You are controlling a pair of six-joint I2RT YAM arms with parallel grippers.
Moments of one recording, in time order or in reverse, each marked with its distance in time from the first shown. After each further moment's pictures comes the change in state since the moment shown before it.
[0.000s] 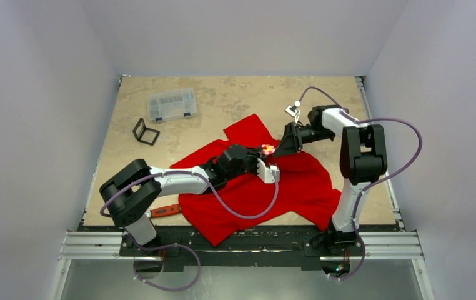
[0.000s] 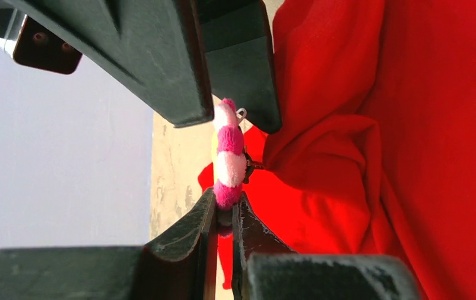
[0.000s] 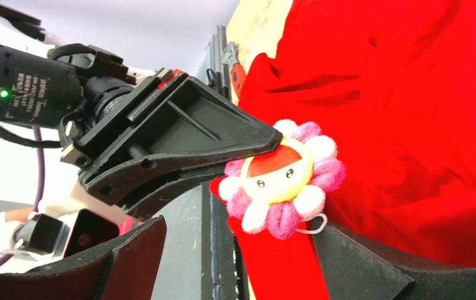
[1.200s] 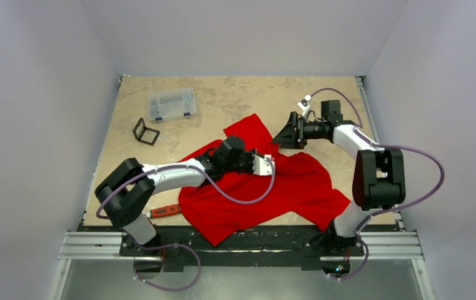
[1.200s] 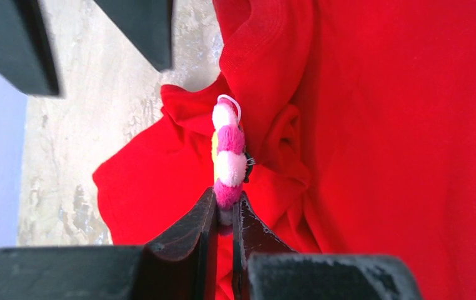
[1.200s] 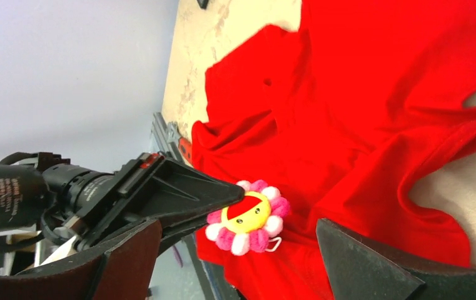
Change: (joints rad) left arm 0.077 -0.025 0.077 -0.309 0.254 -0.270; right arm -0.037 -0.315 -0.279 0.804 0.277 0.991
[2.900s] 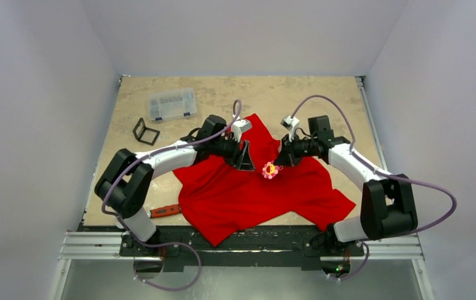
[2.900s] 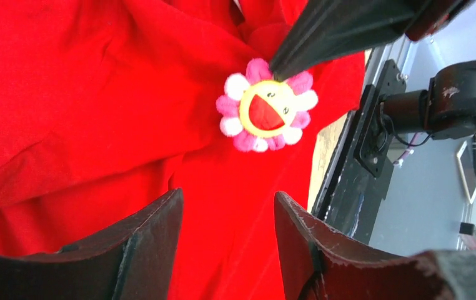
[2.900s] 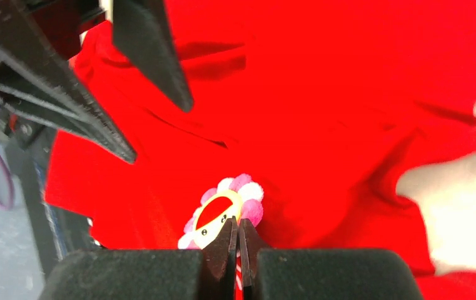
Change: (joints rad) left arm 0.263 0.036 0.091 -0.236 0.444 -1.016; right arm 0.158 -0.203 -0.214 -0.034 0.288 -0.437
